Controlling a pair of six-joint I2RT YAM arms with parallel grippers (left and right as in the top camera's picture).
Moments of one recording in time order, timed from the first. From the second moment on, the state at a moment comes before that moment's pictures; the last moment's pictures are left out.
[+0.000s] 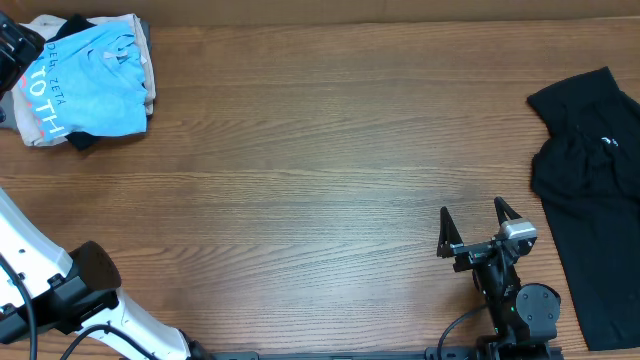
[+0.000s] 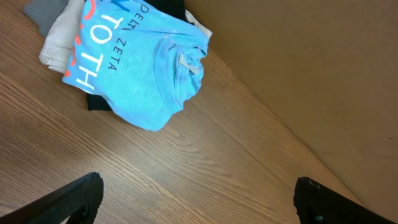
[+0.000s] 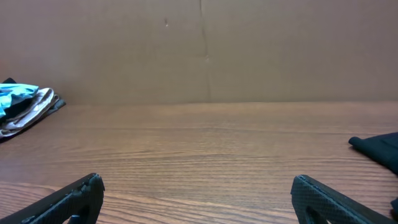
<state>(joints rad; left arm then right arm) 0.56 1.97 2.67 -1.57 0.36 -0.37 0.07 0.01 0.02 -0.02 -0.14 0.10</state>
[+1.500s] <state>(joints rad) 0.48 1.89 2.48 -1.55 0.35 -0.37 0.07 0.01 0.02 -0.02 -0.13 0.10</state>
